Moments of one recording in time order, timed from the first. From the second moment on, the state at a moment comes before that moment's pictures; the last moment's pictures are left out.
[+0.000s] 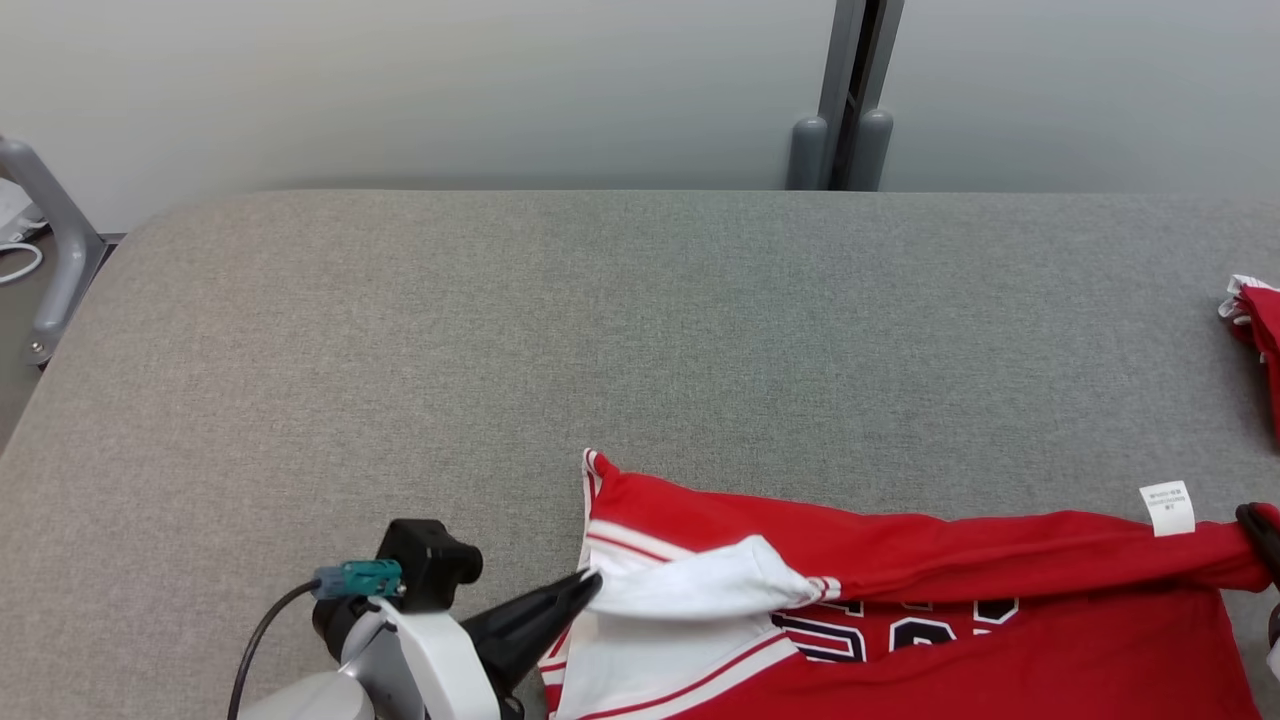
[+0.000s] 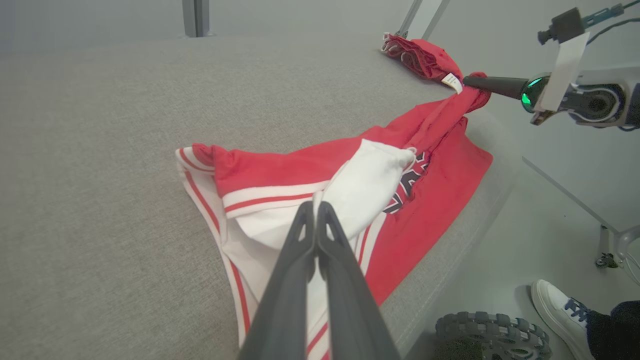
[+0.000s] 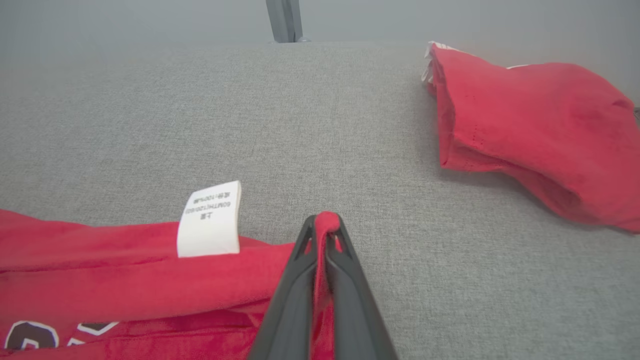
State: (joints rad) left arm -0.49 0.58 -1.15 0.09 -1.05 -0.06 -0.08; right arm -0.43 -0.79 0.90 0.70 1.18 0.13 -0.26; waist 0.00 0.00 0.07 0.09
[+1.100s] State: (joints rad) left arm -0.45 0.50 -1.08 0.18 -0.98 0.08 -0.22; right arm -0.38 -0.92 0.92 0.58 1.43 0.13 -0.25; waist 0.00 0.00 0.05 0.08
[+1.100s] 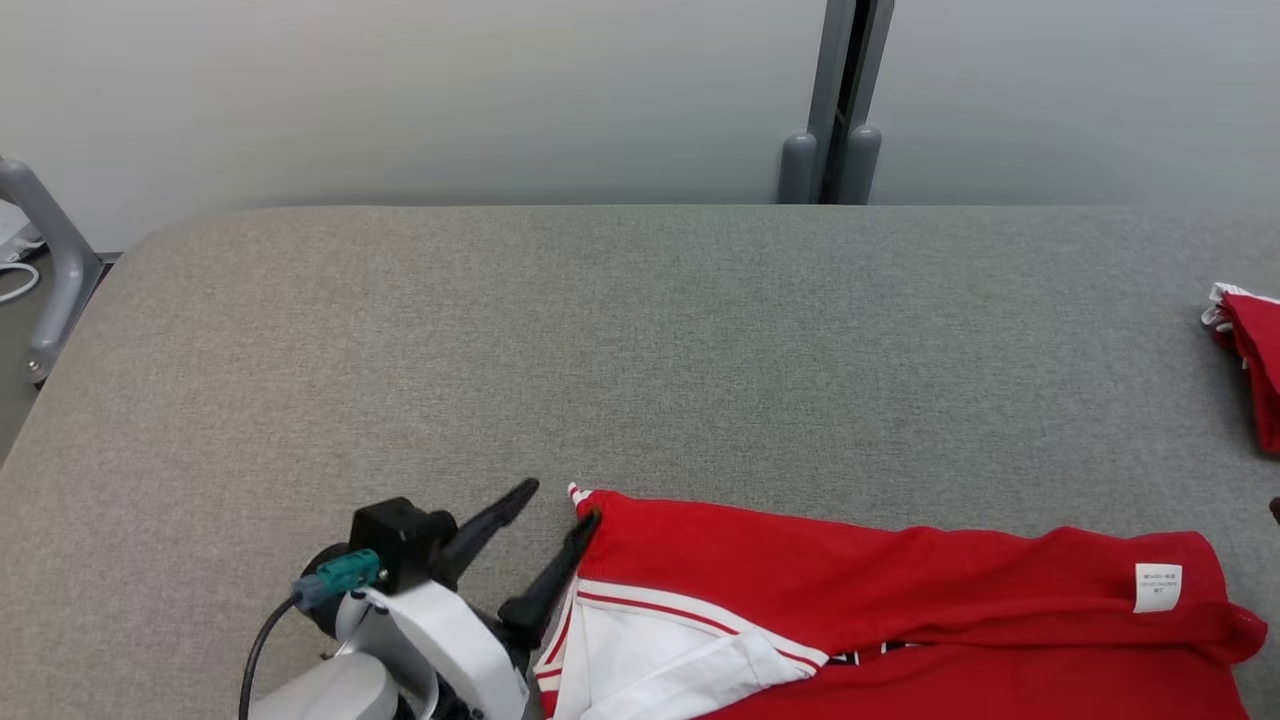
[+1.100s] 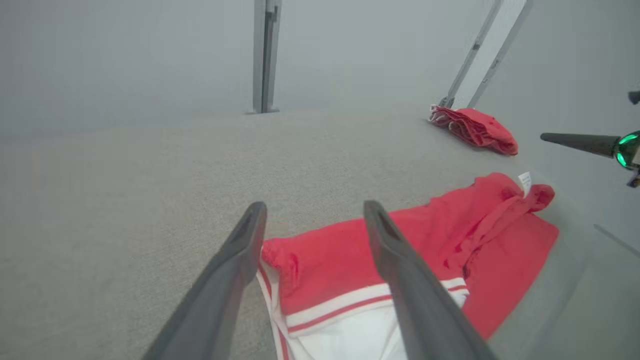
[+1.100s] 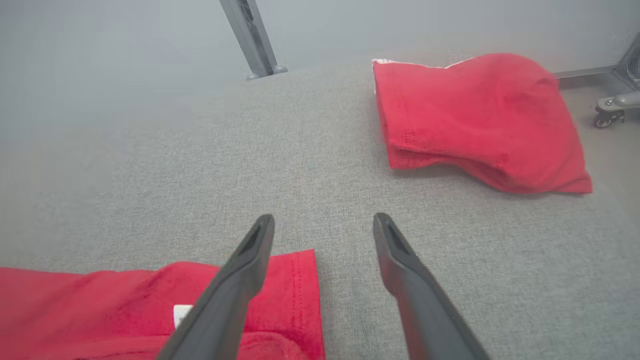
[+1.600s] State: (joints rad) left arm -0.19 0.20 -0.46 0.11 -0.54 0.06 -0.26; right arm -0.16 -0.59 0.27 0.37 0.85 0.13 -0.26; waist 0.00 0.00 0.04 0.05
